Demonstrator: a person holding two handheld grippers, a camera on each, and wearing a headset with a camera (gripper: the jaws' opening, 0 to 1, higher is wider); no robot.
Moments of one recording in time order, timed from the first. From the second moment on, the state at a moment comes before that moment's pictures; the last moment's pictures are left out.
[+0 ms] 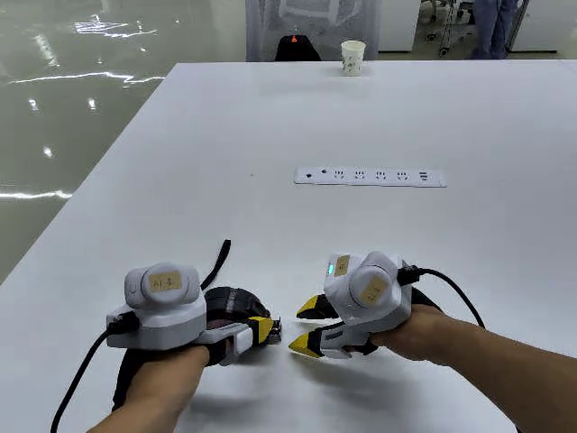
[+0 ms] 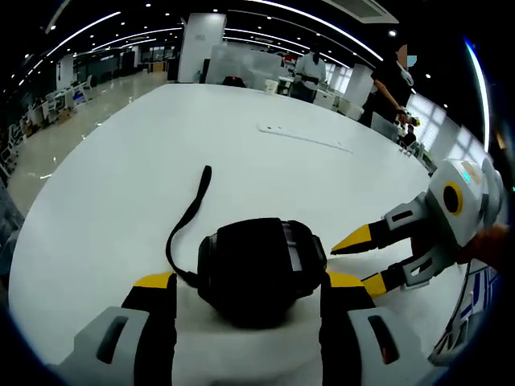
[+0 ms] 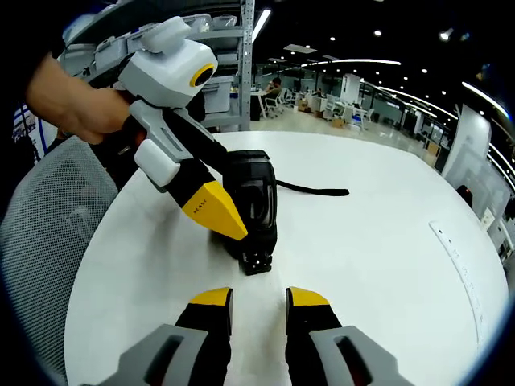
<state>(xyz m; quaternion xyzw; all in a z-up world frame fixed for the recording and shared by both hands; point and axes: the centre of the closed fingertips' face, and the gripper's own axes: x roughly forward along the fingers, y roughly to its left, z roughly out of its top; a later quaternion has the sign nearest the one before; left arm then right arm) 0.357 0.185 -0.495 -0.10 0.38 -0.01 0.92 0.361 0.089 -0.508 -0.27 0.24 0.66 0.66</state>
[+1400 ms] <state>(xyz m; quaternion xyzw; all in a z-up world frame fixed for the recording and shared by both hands) 0.318 0.178 -0.479 -0.06 0.35 -0.08 0.93 0.335 -0.014 -0.488 -0.20 0.26 0.57 0.76</state>
